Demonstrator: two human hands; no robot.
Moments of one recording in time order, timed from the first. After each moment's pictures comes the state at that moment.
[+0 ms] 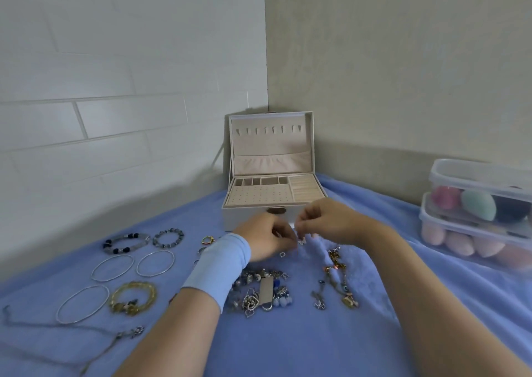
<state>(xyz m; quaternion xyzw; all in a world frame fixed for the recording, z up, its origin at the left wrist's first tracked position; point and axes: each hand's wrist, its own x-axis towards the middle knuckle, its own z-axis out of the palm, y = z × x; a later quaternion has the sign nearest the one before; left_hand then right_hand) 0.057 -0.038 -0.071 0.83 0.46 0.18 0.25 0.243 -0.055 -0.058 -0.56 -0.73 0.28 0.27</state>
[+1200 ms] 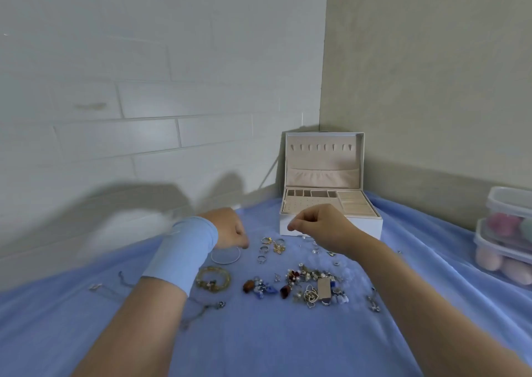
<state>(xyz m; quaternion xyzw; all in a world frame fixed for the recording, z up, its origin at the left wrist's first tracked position) -0.101 -0.076 -0.008 0.78 0.62 0.01 0.13 0.137 -0.067 -0.044 -0.51 -0.72 0.32 0.34</state>
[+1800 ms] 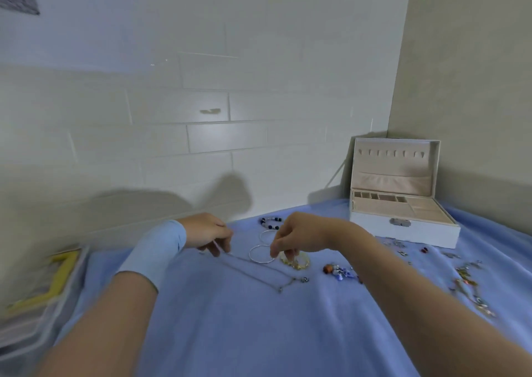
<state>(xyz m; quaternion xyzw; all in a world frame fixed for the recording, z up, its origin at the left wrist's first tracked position) -0.272 -0.174 -0.011 0.64 0.68 0.16 0.31 -0.033 -0.122 -0.013 -0.41 -0.86 0.30 0.06</state>
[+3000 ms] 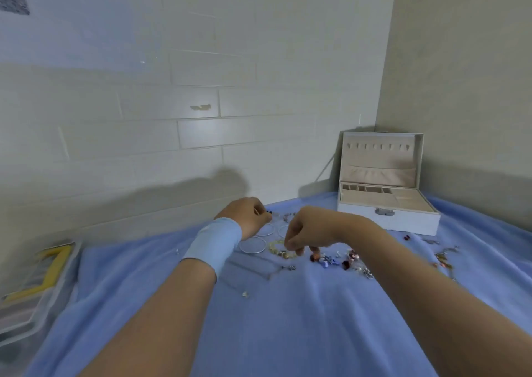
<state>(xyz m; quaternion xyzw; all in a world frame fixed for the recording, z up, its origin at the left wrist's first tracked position) -0.196 -0.148 -0.027 0.67 0.70 0.22 0.12 -0.002 -0.136 -0.010 -0.45 -0.86 0.21 0.02</state>
